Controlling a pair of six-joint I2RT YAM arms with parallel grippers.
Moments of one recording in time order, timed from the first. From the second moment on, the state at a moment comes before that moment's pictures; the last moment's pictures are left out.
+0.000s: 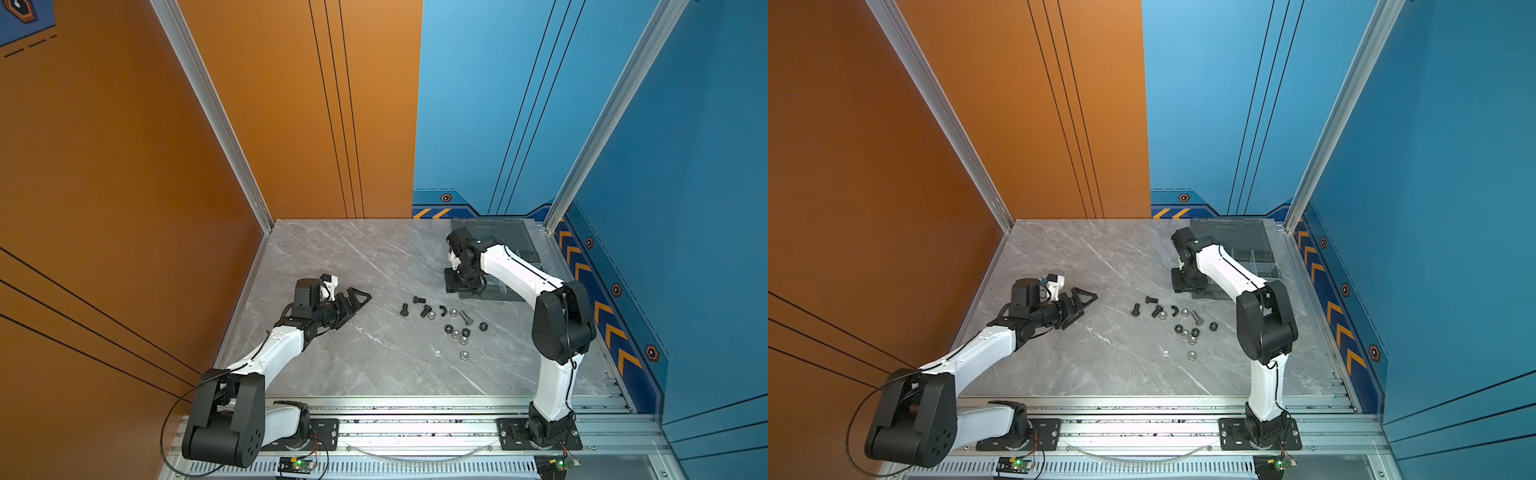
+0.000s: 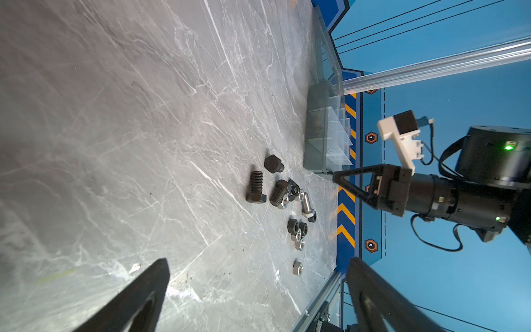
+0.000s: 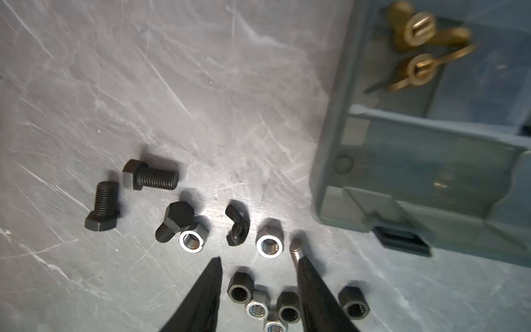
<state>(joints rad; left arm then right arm) -0.11 1.26 0.57 0.02 0.66 -0.81 0.44 1.96 1.61 -1.02 -0.04 0.32</state>
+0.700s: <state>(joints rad) -0.11 1.26 0.57 0.02 0.66 -0.81 0.53 2.06 1.58 -1.01 0.02 0.34</state>
